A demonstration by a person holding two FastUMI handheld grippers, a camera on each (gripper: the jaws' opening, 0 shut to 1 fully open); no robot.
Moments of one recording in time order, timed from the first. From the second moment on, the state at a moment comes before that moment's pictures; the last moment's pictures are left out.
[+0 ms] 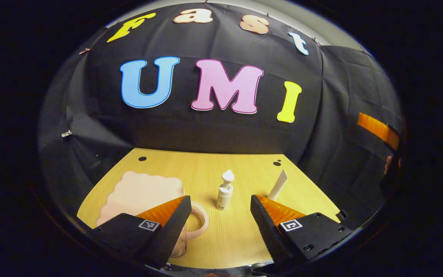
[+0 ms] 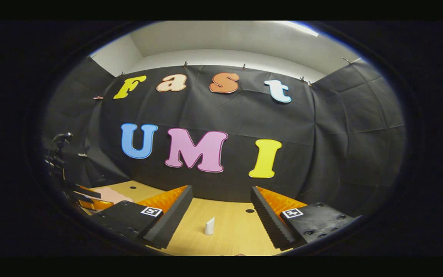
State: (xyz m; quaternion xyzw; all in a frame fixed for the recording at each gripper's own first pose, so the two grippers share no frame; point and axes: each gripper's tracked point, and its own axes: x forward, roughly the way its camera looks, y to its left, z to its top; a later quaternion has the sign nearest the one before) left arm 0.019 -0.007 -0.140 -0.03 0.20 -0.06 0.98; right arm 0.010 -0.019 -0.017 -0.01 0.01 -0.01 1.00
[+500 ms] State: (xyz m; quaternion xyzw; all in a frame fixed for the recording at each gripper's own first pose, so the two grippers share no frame) left arm 0.069 -0.005 -0.258 -0.05 0.34 0.03 0.94; right arm 0.046 -0.063 -0.088 0.02 0.06 0.06 1.00
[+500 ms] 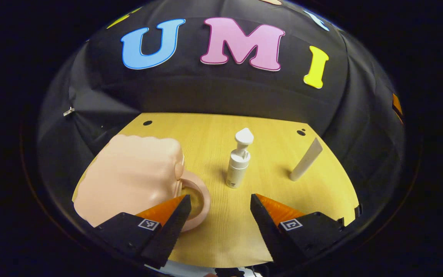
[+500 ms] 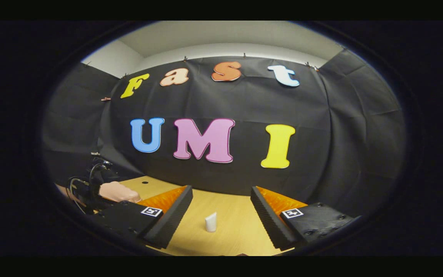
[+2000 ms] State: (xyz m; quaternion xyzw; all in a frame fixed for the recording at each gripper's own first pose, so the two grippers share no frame) left arm 0.085 0.103 -0.126 -0.05 0.37 0.03 0.93; right arm 0.089 -0.061 -0.138 0.06 0.13 0.03 0.99
